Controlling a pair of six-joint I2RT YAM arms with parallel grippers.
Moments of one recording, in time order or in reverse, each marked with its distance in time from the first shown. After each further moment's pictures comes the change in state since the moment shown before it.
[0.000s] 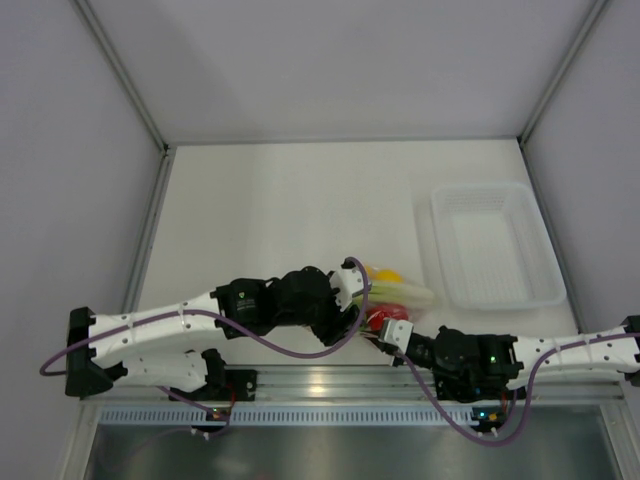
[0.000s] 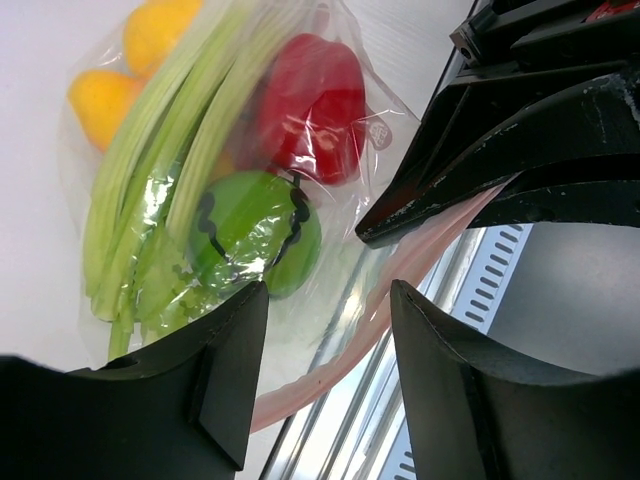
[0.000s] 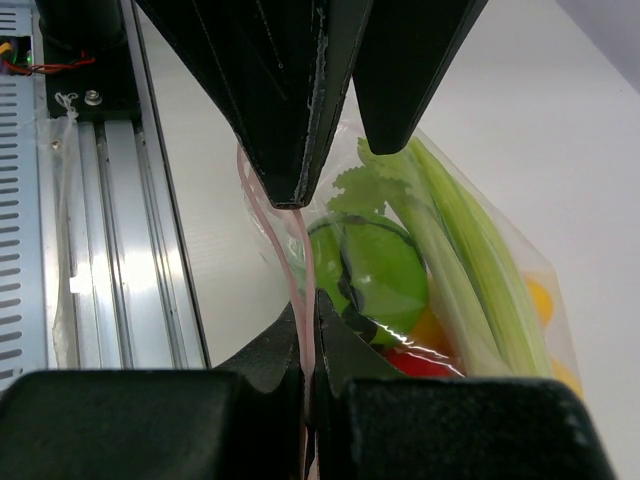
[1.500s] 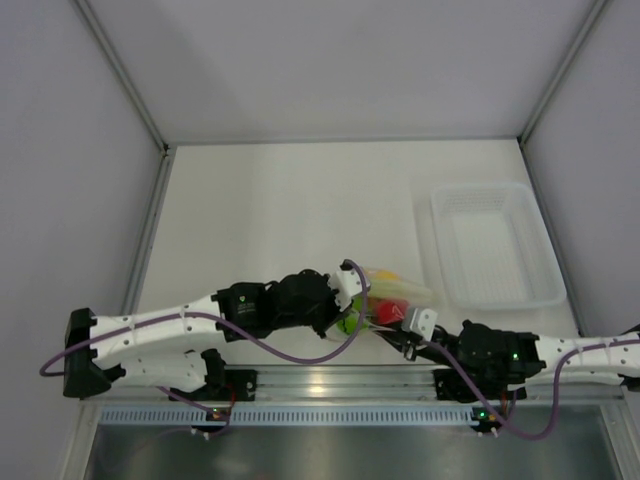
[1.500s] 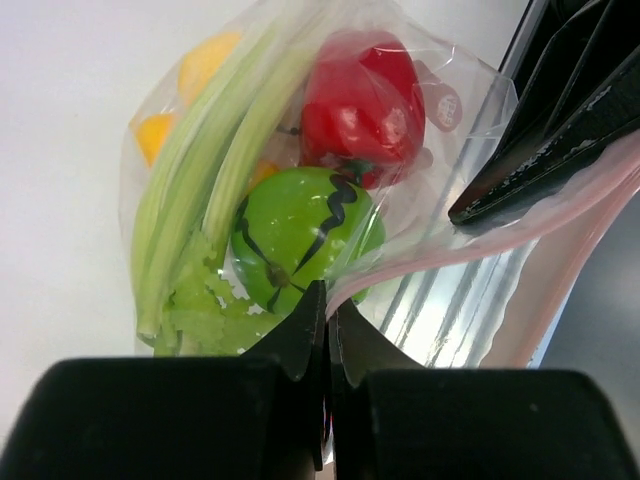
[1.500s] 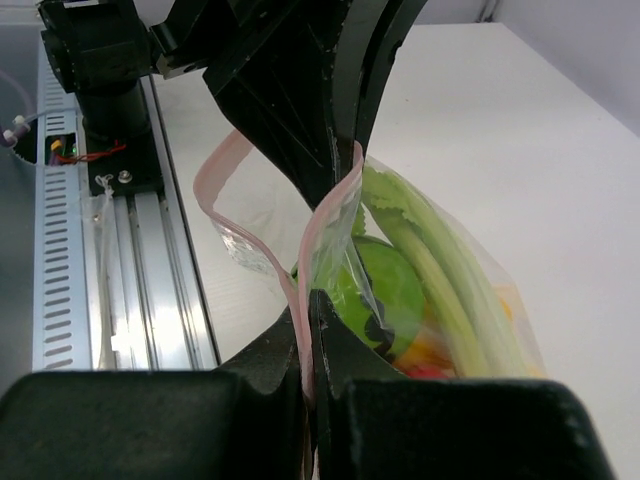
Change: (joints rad) left arm 0.000 -0.017 -0.062 0.086 -0.080 0.076; right arm 0.000 -0.174 0.063 -0.127 0.000 0.061
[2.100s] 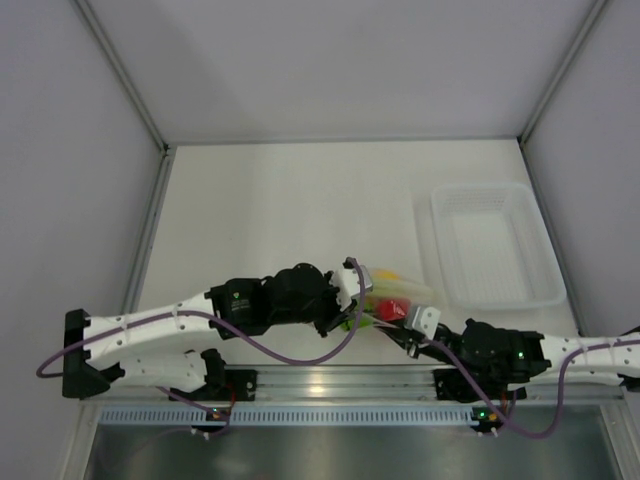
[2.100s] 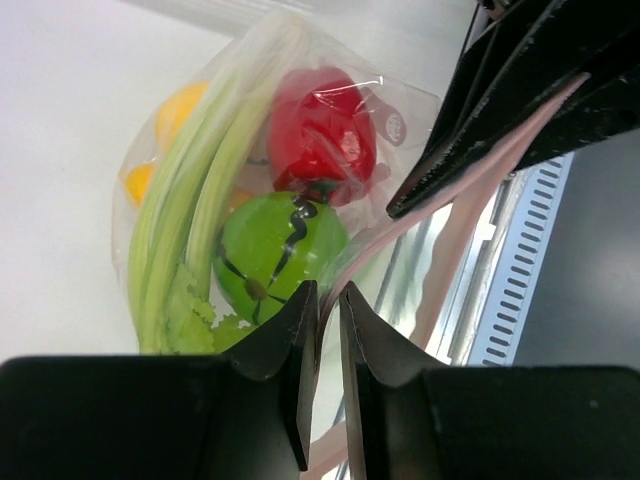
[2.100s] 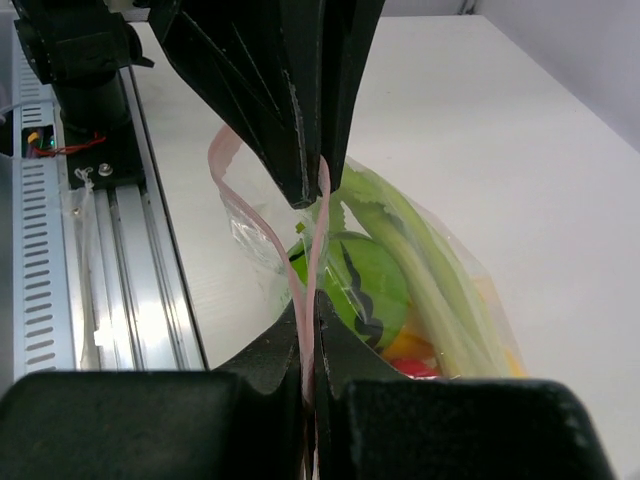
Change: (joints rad) left arm 0.000 0.004 0.065 -0.005 0.074 0.048; right arm 0.000 -0.014 0.033 -0.067 0.032 -0.018
